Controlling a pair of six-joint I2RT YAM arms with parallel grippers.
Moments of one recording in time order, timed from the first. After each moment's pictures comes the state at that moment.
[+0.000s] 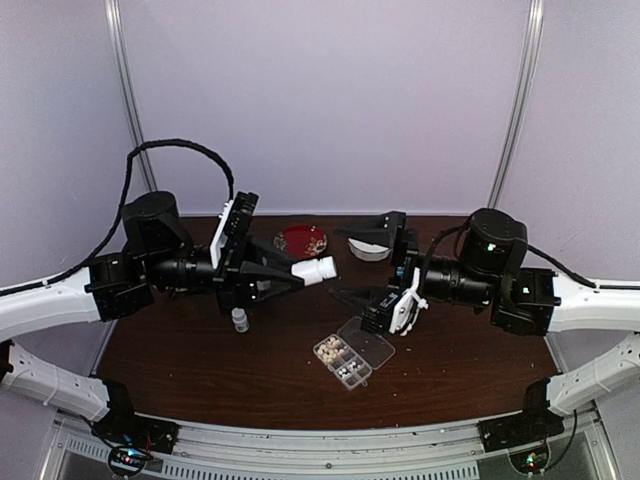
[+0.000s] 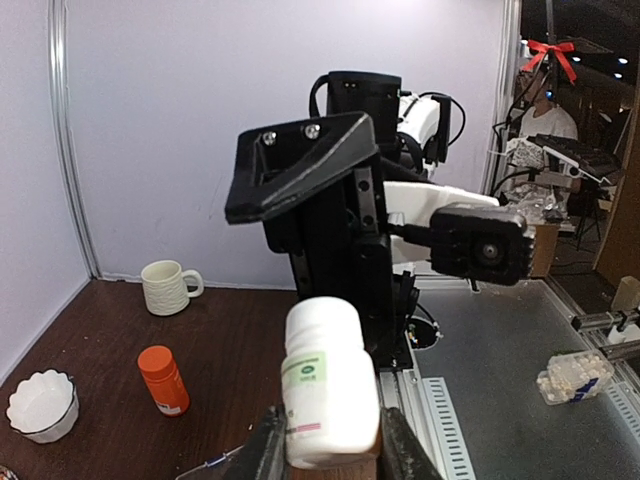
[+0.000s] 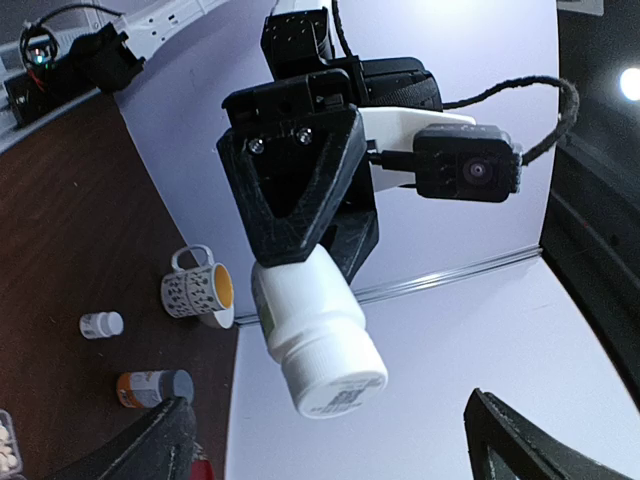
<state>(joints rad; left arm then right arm) -0.98 1.12 0.93 0.17 0.63 -0.02 1.13 1.16 0.92 0.31 -0.20 -1.37</state>
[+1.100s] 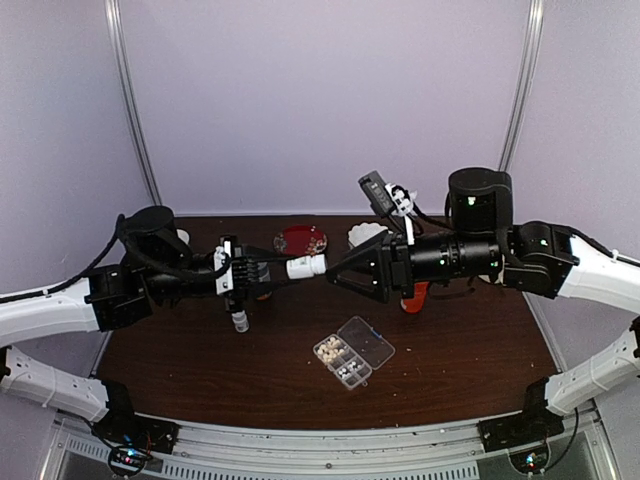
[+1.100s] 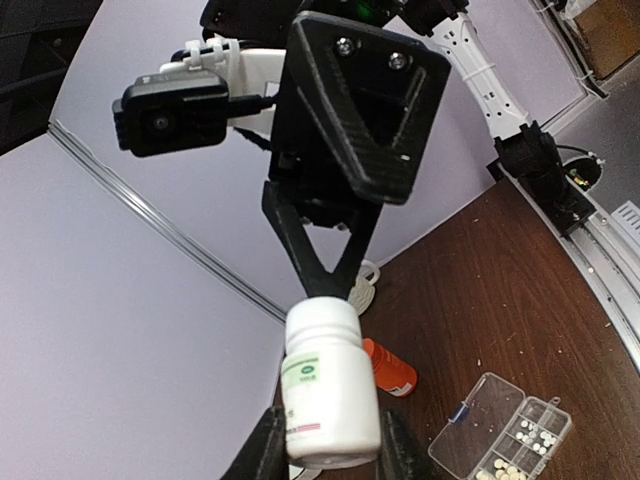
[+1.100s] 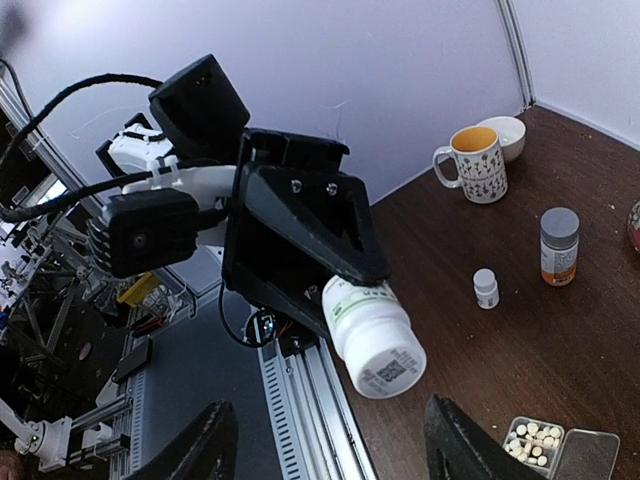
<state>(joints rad) -0.98 1.07 0.84 0.19 0.41 0.80 1.09 1.22 1.22 -0.24 -0.32 0.39</state>
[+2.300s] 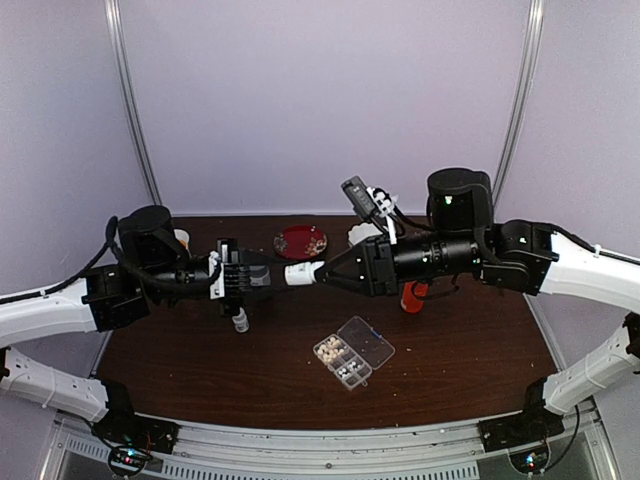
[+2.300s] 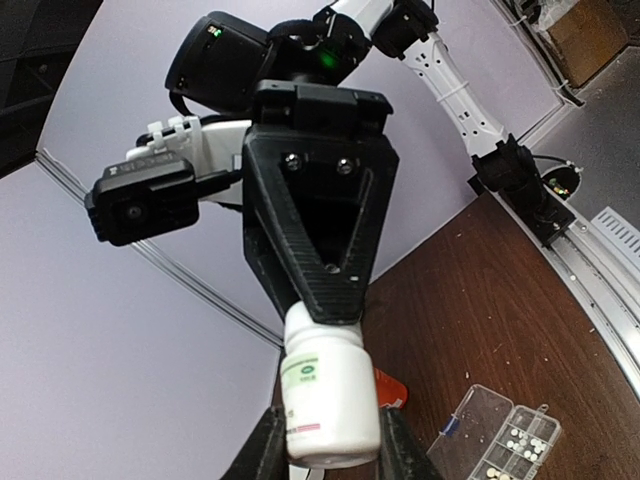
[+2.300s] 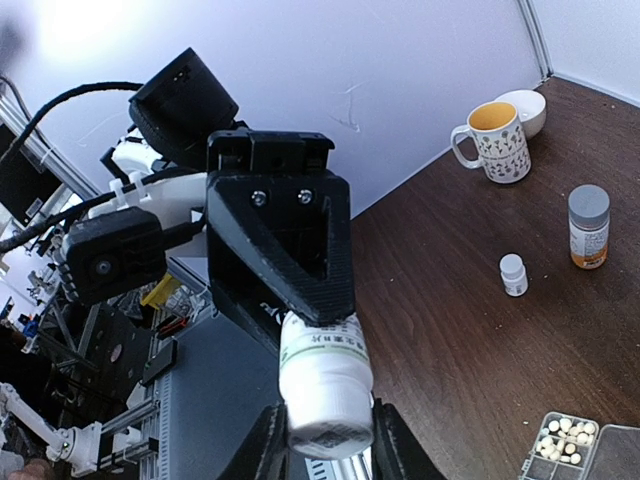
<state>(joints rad) -0.98 1.06 0.84 0.18 0.48 0.83 1.08 1.30 1.24 -0.21 -0.39 0.47</state>
